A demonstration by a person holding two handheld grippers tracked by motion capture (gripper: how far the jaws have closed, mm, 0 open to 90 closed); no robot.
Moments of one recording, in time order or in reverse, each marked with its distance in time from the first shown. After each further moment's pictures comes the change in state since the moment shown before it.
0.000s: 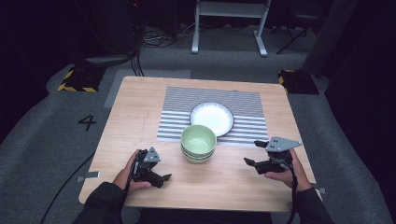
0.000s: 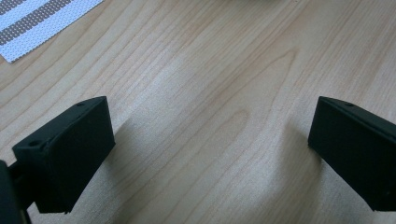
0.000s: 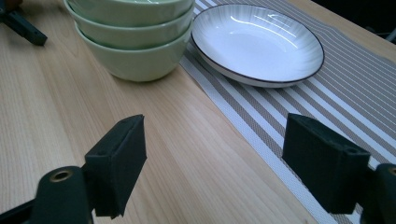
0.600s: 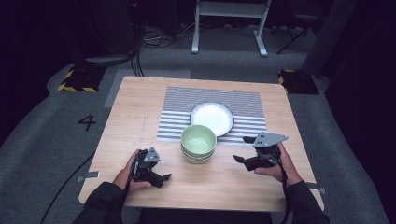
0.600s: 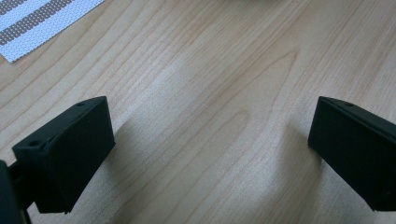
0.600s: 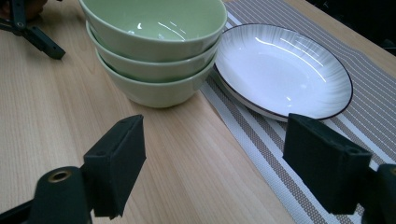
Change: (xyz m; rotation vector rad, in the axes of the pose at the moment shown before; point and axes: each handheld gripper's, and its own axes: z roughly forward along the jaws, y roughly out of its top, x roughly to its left) left arm 0.000 0.000 0.000 0.003 0.001 -0.001; right arm 0.011 0.031 0.021 0.006 0.047 -0.056
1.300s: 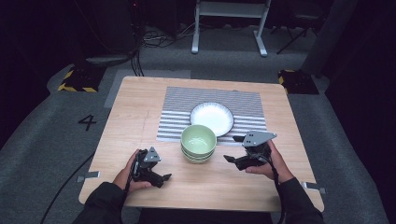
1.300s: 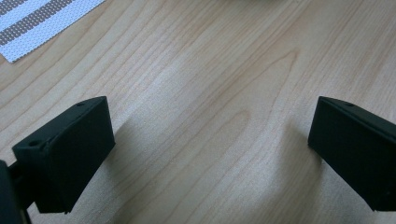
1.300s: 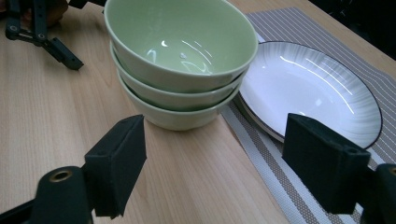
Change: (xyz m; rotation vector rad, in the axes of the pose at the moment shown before) left arm 0.000 0.000 0.000 0.001 0.001 0.000; right arm 0.013 0.022 0.018 0.001 0.044 -0.052
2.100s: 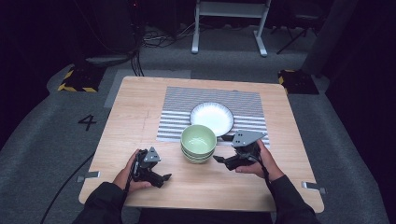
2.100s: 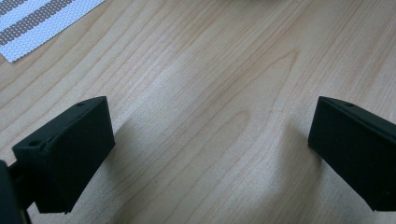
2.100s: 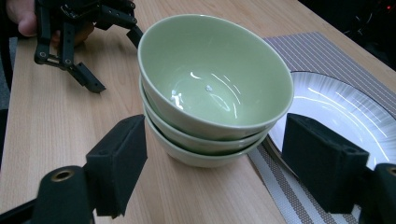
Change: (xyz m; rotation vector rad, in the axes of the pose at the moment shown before) left arm 0.000 0.000 0.000 0.000 0.000 0.000; right arm 0.014 0.022 0.018 -0.040 0.052 -0.037
